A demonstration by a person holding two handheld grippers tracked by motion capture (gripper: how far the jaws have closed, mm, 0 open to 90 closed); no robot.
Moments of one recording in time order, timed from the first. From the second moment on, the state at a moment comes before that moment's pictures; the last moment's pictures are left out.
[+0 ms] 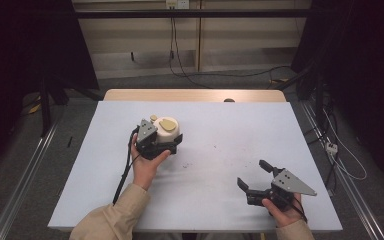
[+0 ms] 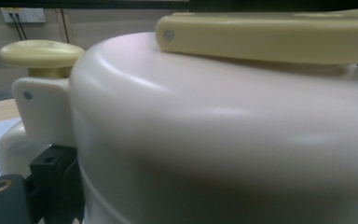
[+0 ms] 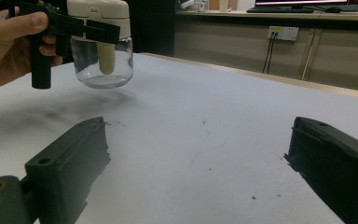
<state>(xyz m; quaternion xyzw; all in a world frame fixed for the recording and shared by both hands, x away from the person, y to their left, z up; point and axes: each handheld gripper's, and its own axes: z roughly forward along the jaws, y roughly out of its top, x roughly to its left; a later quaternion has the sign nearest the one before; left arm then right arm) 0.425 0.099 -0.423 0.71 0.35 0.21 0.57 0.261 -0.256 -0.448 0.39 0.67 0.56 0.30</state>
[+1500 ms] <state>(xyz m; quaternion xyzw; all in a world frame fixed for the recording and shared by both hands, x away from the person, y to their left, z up) 0.441 0.069 -0.427 0.71 0.35 0.20 0.57 0.263 -0.255 -0.449 0.39 0.66 0.56 0.30</state>
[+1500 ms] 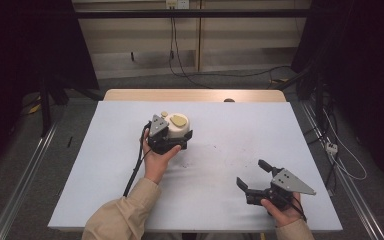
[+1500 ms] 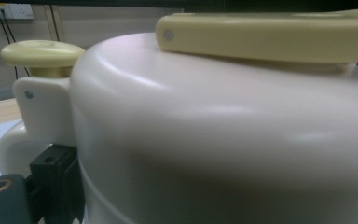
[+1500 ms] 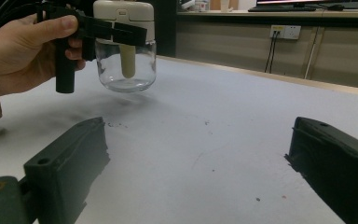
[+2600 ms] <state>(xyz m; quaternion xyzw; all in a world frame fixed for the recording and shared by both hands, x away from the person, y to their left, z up) 0.448 0.048 -0.437 0.71 0.36 0.20 0.57 0.263 -0.256 -0.449 0.39 0.66 0.57 0.30</state>
